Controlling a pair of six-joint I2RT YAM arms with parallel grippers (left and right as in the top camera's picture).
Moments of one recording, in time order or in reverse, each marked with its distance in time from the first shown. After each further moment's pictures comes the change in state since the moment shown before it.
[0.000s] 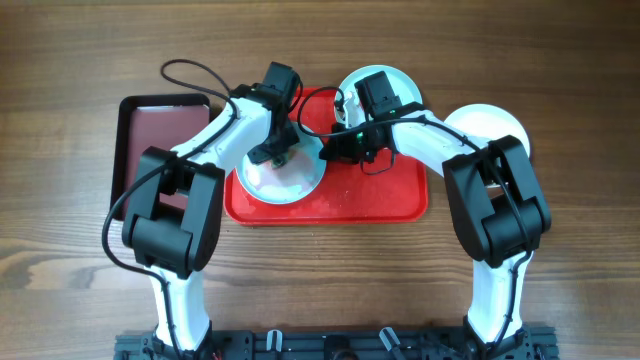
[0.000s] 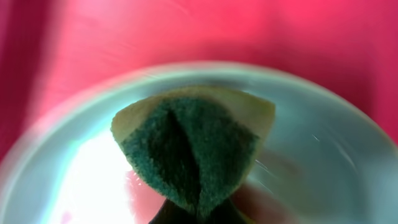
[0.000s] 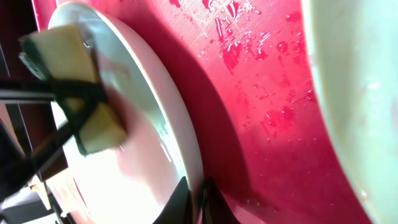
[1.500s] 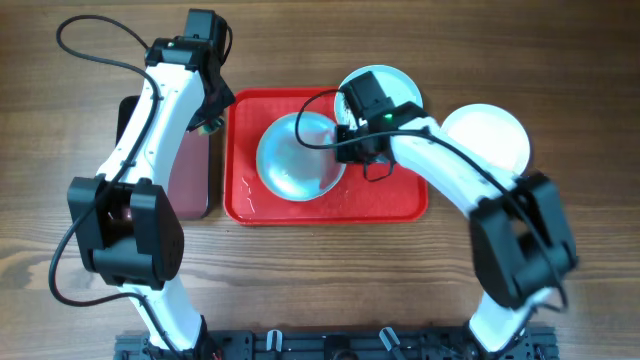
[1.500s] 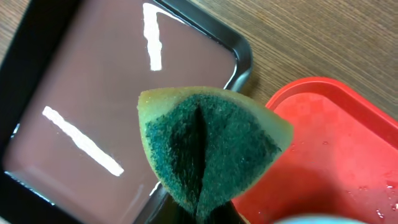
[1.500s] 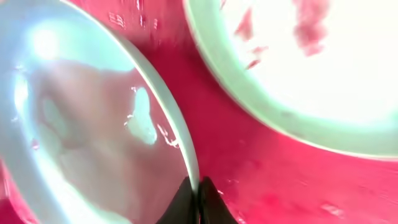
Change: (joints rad) left arm 0.223 -0.129 0.259 -0.301 -0.149 0.110; right arm 0.104 -0.253 -0.003 -0.243 0.541 0.057
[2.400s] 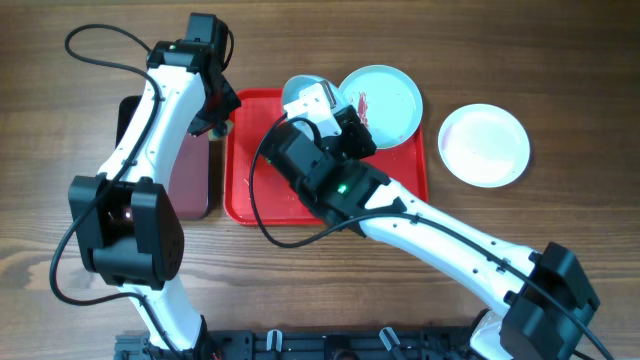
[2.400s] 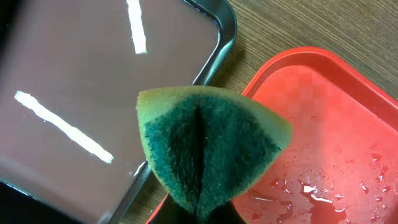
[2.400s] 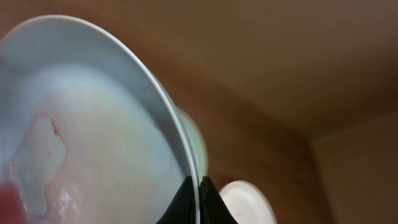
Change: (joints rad) left arm 0.000 0.000 -0.022 0.000 0.095 0.000; right arm 0.414 -0.190 -0.001 0.138 1.168 -0.441
